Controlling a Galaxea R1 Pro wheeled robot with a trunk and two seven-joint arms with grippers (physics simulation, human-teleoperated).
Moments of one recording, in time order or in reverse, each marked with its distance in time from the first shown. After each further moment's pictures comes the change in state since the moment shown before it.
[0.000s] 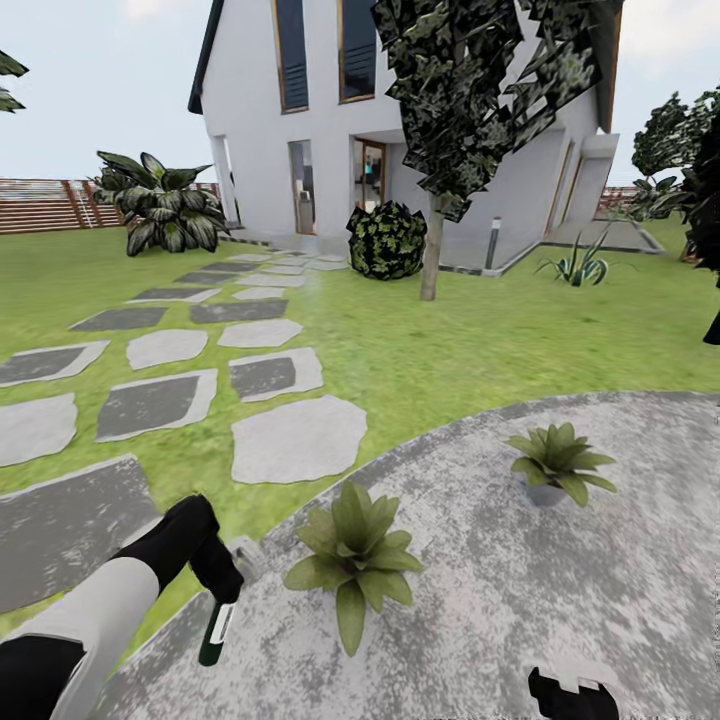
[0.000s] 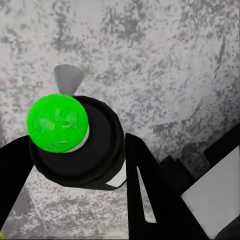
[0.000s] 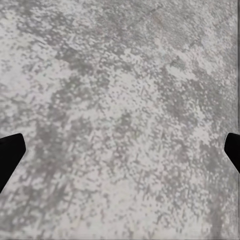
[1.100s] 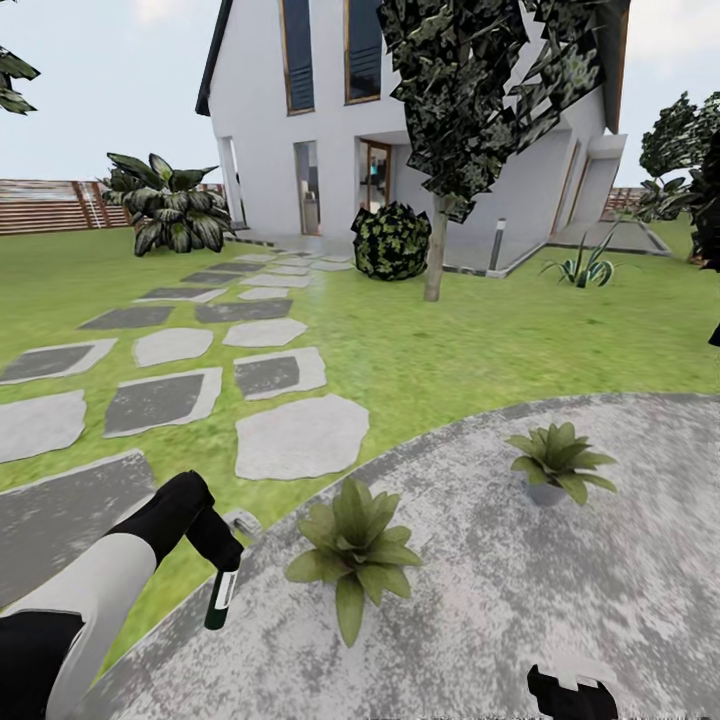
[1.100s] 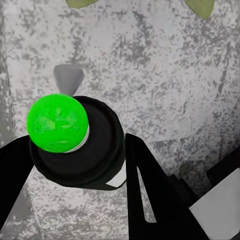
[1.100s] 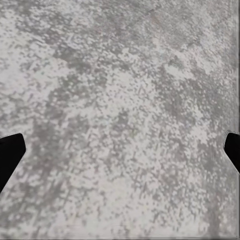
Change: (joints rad) left arm -0.070 0.014 0.050 -0.006 0.004 0.015 -0.005; right arm -0.005 0.002 -0.001 0.000 -0.006 0.000 -0.002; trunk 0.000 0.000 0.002
